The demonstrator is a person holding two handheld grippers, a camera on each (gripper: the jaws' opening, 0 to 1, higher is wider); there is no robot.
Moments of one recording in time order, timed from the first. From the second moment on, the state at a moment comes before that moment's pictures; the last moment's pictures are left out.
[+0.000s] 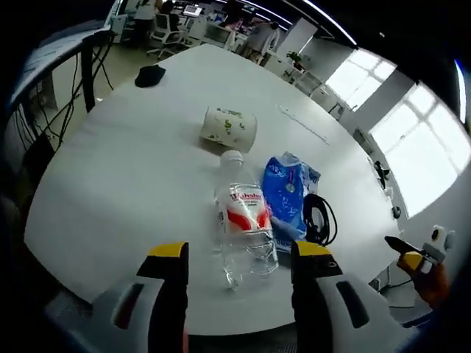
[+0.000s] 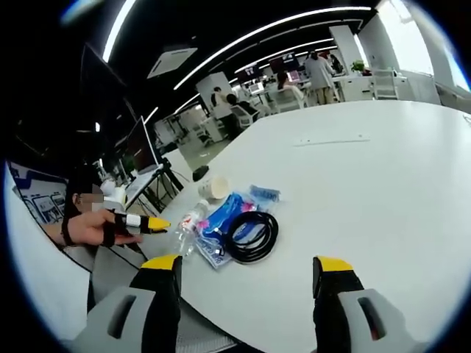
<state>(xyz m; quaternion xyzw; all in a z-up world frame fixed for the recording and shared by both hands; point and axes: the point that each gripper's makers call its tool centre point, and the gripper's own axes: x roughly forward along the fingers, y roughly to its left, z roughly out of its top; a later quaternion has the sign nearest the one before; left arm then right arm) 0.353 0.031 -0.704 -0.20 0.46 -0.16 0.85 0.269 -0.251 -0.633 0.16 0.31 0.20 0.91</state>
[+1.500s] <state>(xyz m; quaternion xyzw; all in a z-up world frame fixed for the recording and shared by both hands) 0.368 -0.005 -0.750 -0.20 0.52 -0.13 0.82 0.266 -0.253 -0.643 0.16 0.33 0.20 0.91</state>
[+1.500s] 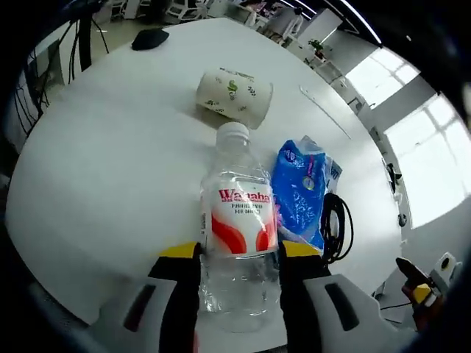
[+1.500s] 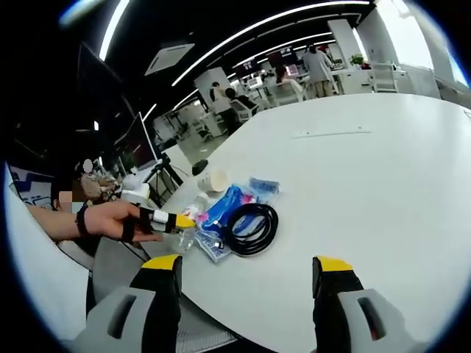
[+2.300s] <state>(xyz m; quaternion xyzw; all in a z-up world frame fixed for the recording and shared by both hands) 0.335 0.047 -0.751 -0.19 0.53 -0.13 0.82 0.268 -0.246 -0.643 0.16 0.33 0.21 0.91</state>
